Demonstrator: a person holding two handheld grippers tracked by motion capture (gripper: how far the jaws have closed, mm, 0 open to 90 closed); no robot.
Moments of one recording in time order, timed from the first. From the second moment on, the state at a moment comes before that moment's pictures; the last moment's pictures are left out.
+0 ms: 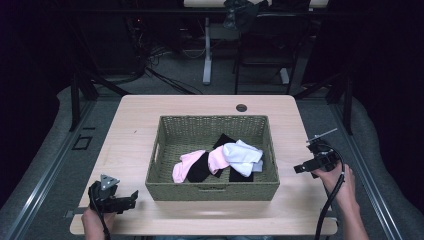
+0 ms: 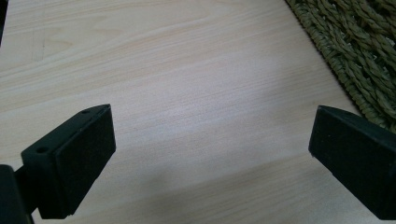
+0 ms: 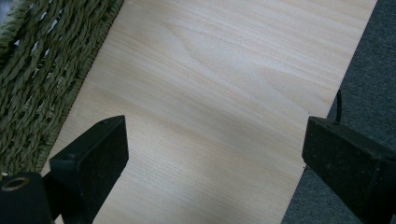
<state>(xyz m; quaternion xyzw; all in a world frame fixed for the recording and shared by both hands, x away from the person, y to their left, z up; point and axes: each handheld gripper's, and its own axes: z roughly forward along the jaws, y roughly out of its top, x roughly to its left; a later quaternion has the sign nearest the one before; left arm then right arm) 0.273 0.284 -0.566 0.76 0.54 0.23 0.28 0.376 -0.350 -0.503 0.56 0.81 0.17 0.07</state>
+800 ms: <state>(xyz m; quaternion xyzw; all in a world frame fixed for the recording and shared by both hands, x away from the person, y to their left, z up) 0.272 0.282 -0.566 0.76 0.54 0.23 0.29 0.374 -0.347 -0.489 0.55 0.81 0.19 0.08</state>
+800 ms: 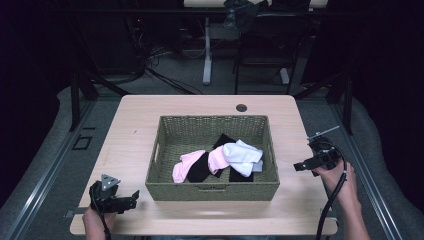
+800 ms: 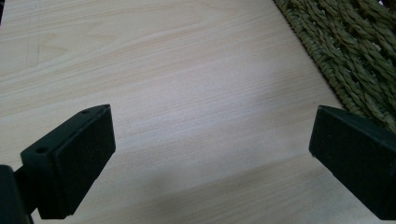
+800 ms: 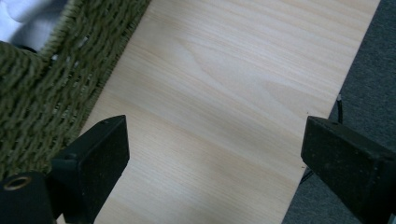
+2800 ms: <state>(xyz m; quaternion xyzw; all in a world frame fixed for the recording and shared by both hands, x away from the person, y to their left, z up) 0.269 0.288 -0.567 0.75 0.55 0.23 0.29 0.449 -0.193 -0.419 0.40 0.89 0.20 0.07</state>
